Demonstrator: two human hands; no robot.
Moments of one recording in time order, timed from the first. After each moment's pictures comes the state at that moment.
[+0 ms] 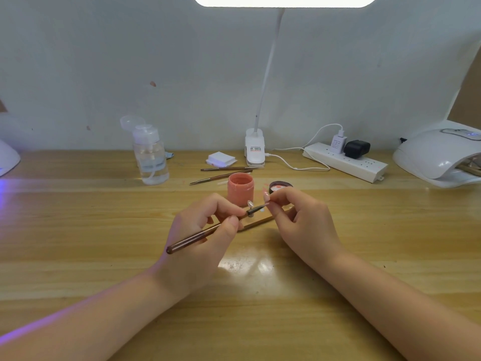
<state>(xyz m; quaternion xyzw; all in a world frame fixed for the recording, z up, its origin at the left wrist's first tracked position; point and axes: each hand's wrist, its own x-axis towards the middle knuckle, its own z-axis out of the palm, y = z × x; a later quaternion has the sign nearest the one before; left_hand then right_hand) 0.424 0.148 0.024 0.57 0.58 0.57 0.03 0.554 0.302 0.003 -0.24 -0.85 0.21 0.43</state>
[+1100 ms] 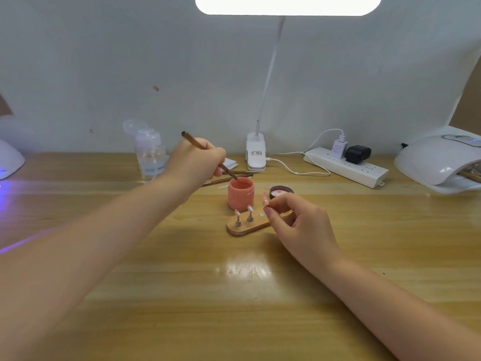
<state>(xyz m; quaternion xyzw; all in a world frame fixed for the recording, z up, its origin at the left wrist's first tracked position) 0.367 0.224 0.096 0.37 0.75 0.53 0.11 0.554 0.298 0.009 -0.26 -0.83 0.26 0.42</state>
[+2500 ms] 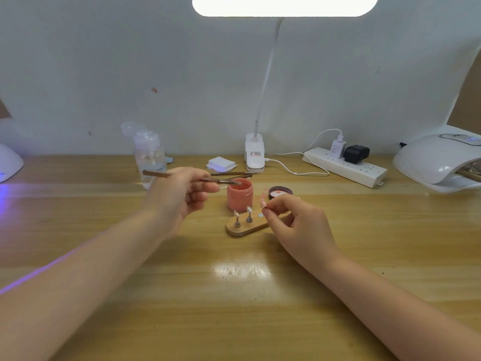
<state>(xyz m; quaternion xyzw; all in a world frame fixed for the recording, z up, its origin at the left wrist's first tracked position) 0.372 0.188 0.067 0.26 0.59 0.70 0.31 0.554 0.297 0.010 -0.27 -0.84 0.26 0.40</state>
